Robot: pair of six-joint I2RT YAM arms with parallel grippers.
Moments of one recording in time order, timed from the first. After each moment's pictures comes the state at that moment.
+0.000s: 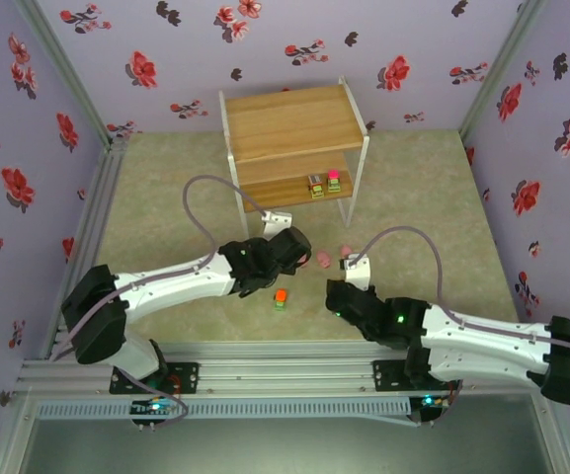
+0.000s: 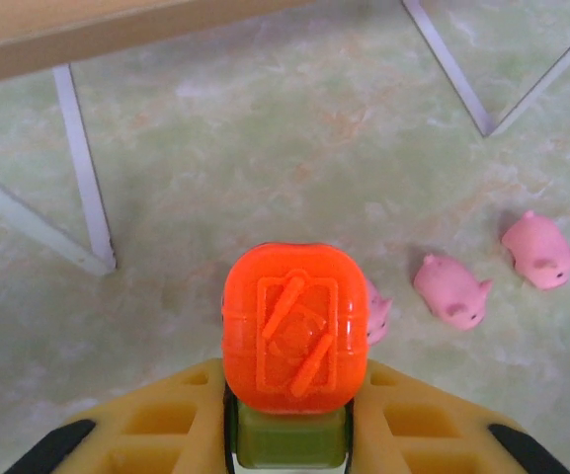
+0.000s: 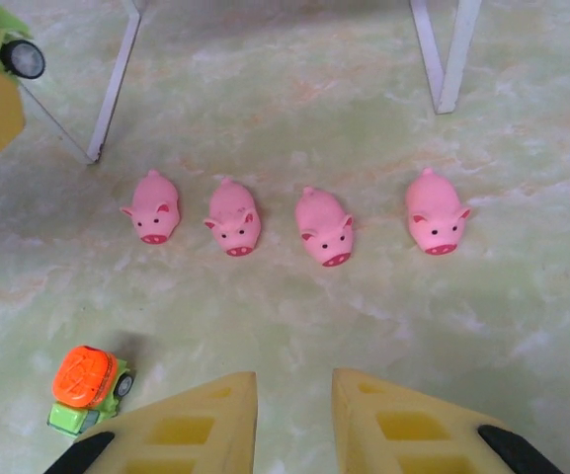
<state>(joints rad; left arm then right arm) -1.10 1.55 1.15 -0.52 -0.56 -0.71 1.21 0.88 0.54 -0.49 0.66 0.83</state>
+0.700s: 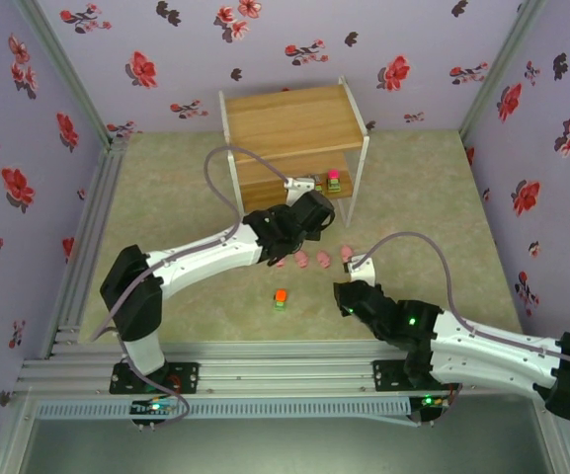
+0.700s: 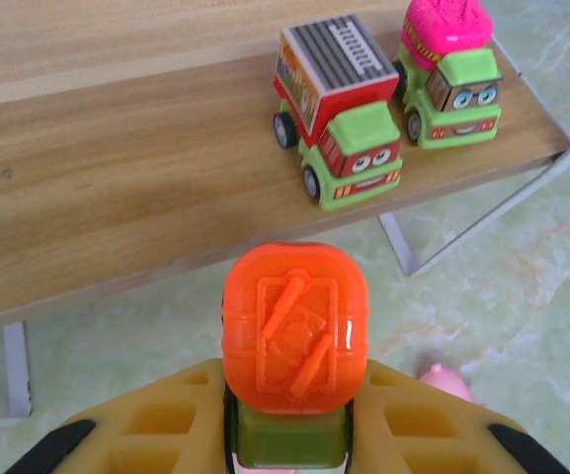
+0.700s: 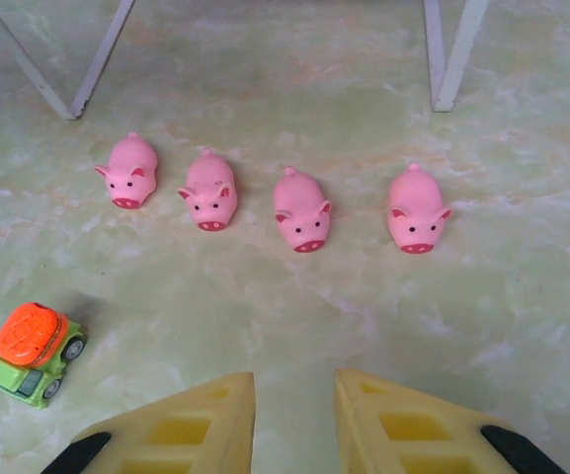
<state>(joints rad) -1.03 1.78 1.49 -0.52 -0.55 -0.66 1.12 0.78 0.45 -0.45 0.55 0.63</state>
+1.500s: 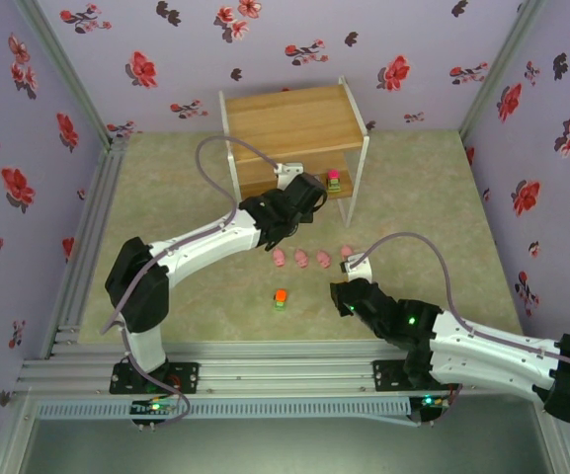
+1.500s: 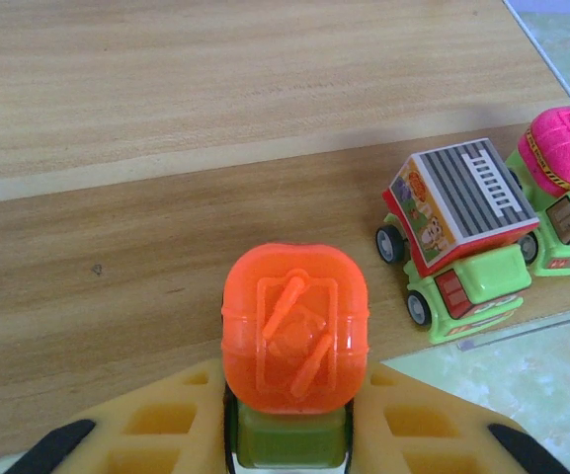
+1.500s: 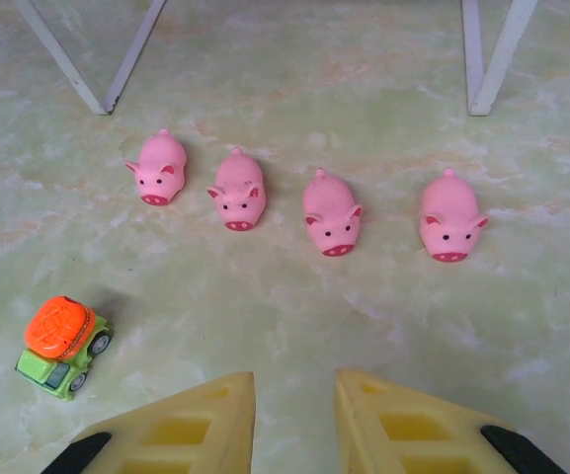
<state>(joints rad) -0.94 1.82 1.55 -0.53 -0.57 -0.66 1.10 0.78 0.44 -0.40 0.49 0.59</state>
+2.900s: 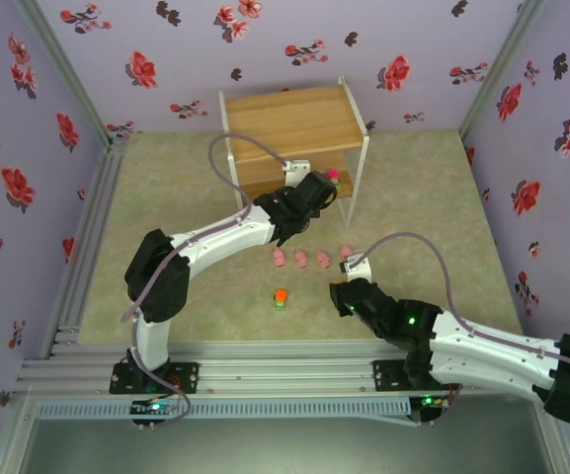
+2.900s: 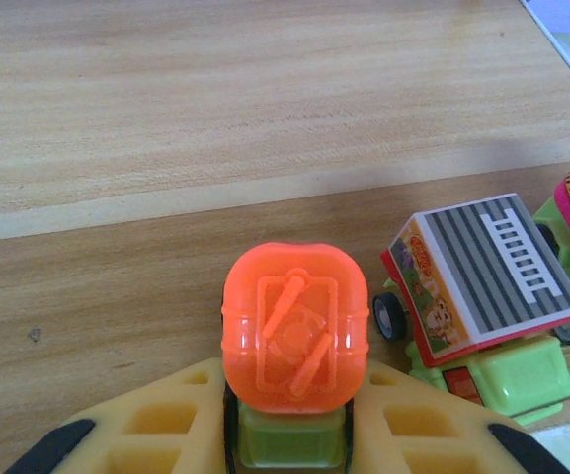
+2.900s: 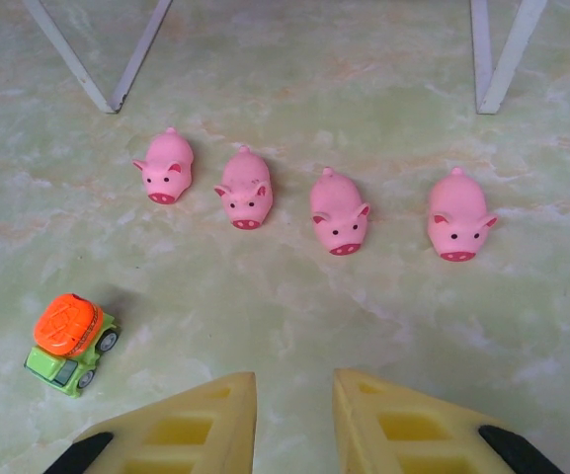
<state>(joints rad) -0.94 1.94 1.64 -0.50 -0.64 -0.66 1.10 0.78 0.44 -0.40 0.48 0.59</state>
